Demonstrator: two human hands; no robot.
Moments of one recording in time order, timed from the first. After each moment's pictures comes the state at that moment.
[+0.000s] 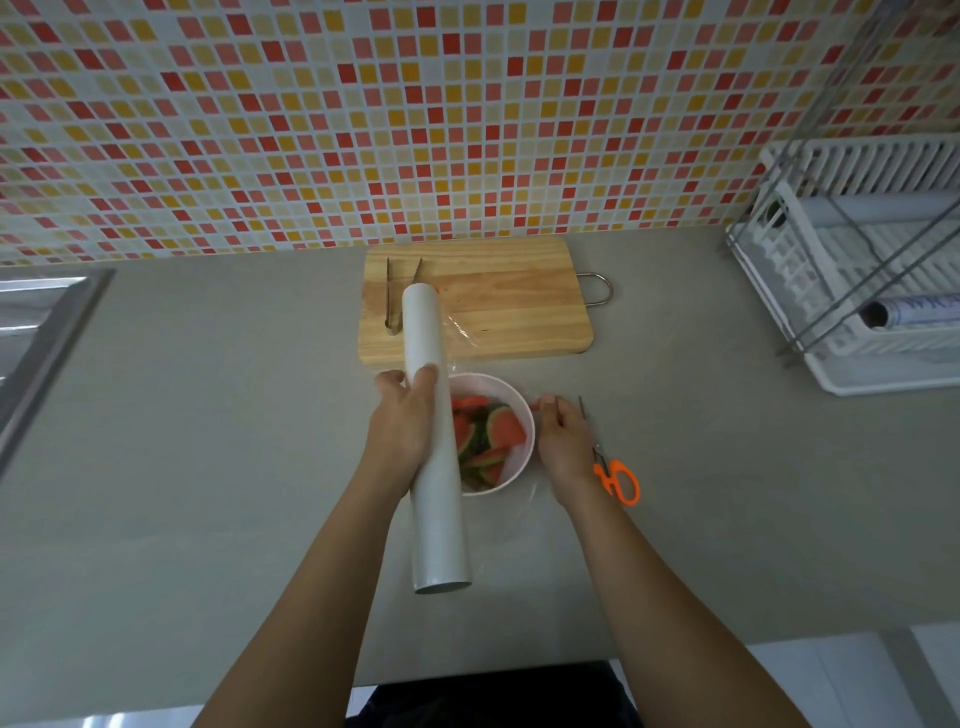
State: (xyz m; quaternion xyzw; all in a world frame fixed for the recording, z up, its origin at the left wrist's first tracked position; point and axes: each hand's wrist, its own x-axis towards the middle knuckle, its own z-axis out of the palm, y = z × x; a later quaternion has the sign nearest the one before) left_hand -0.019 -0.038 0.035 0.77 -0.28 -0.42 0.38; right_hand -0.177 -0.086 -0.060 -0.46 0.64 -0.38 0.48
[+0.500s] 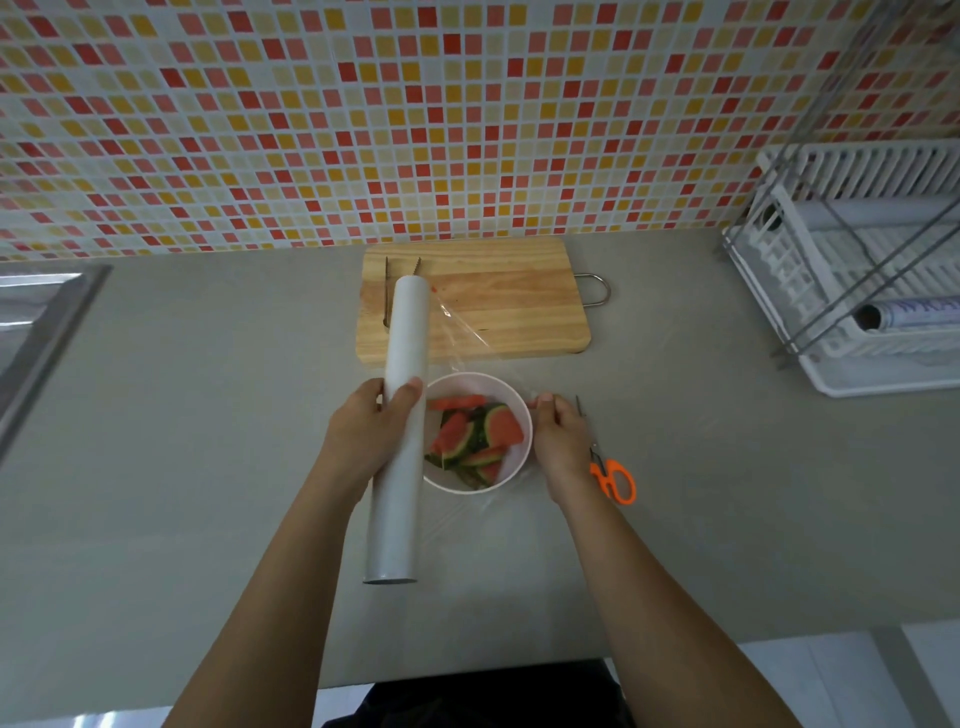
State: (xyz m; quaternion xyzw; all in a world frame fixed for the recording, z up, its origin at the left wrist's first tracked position) left_hand 0.011 -0.023 0.035 0.78 -0.37 -0.38 0.33; right_hand -0.175 -0.090 -0.072 -0.45 0.65 -0.39 0.46
